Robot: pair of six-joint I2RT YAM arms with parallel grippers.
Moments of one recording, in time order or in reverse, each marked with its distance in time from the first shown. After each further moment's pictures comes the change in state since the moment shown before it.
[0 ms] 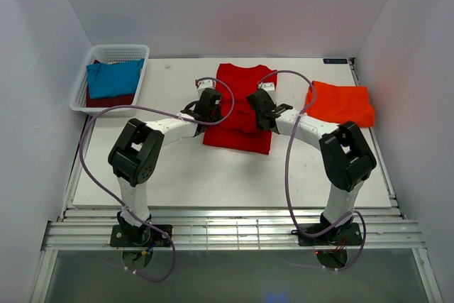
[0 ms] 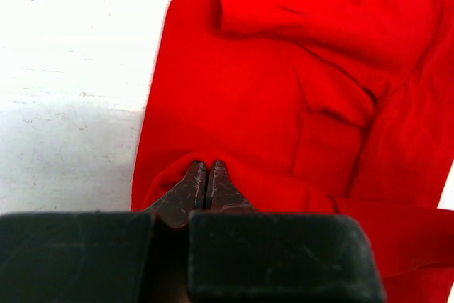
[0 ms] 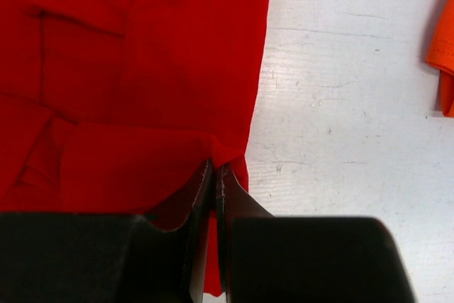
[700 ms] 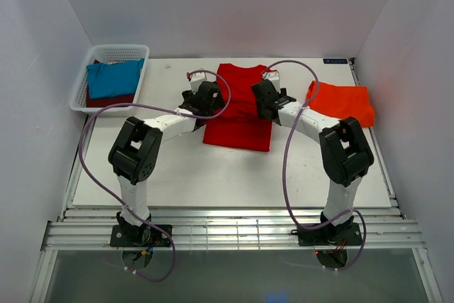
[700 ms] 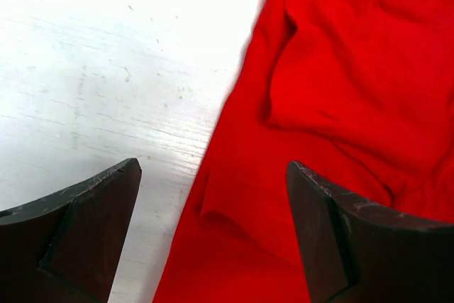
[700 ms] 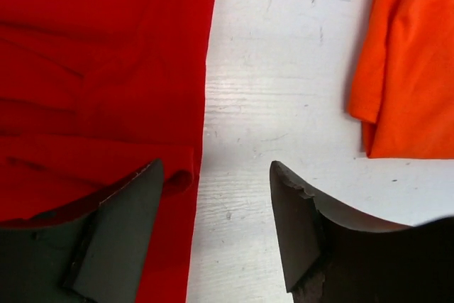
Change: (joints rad) left arm 0.030 0.033 0.064 0.030 -0.183 -0.007; right arm -0.062 0.075 0.100 0.020 0.084 -0.103
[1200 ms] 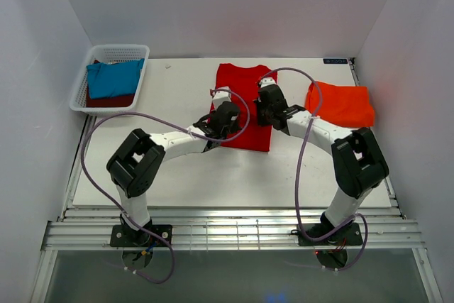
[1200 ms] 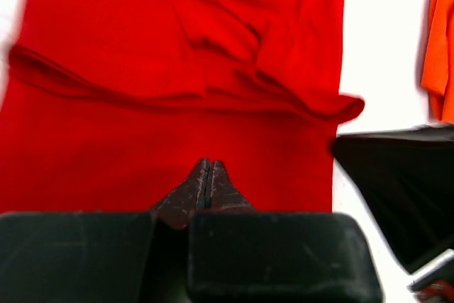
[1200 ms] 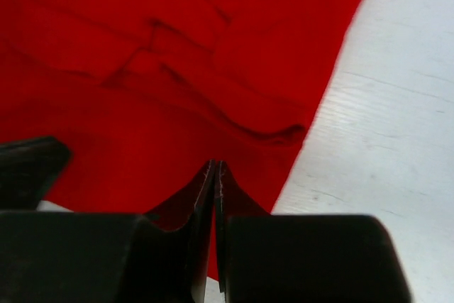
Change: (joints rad) left arm -0.214 -0.126 -0.136 0.044 0.077 -0.100; right arm -0.002 -0.182 -0.174 0.139 -0.358 -0.035
